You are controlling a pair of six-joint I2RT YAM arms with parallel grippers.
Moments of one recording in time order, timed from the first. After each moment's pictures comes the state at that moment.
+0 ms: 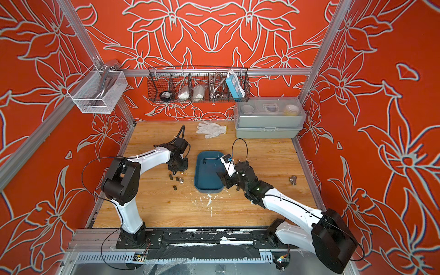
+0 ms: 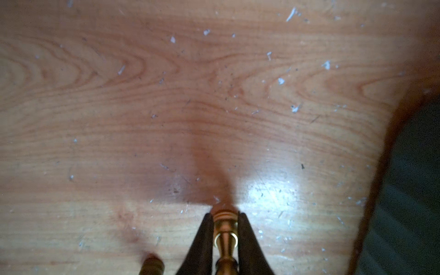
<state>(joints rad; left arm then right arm) -0.34 1.86 1.24 -0.72 -0.07 -0.43 0.73 1.11 0.55 0.09 -0.07 0.06</state>
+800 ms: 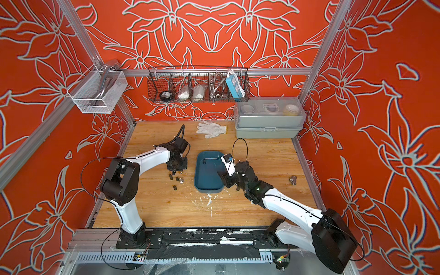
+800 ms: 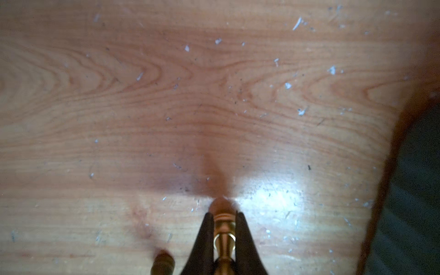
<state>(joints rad) -0.35 1.83 1.24 -0.74 -0.12 -0.43 0.73 1.11 0.55 0.09 -0.02 0.07</state>
